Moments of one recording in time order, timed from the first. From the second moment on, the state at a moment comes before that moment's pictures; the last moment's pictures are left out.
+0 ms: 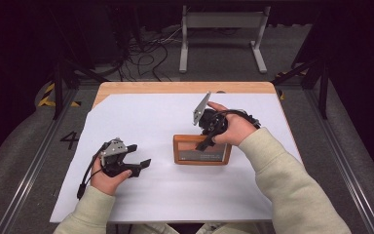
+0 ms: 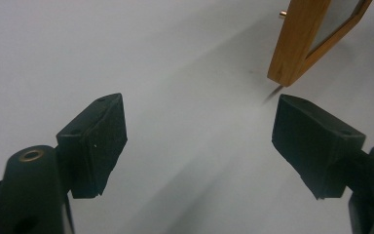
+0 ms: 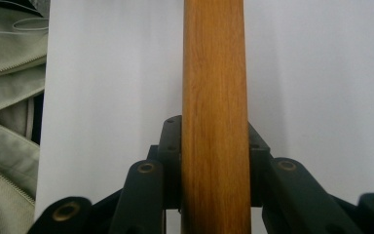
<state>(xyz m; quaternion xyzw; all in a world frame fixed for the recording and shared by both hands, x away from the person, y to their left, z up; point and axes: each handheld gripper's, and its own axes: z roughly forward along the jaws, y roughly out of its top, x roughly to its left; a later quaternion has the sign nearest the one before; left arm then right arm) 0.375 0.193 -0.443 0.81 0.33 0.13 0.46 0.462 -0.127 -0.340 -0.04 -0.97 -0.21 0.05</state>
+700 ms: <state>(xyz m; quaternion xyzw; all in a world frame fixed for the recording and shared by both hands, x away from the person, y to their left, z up) 0.375 0.193 -0.443 0.81 0.33 0.13 0.46 0.472 -0.130 -0.358 -0.04 -0.97 -0.23 0.05</state>
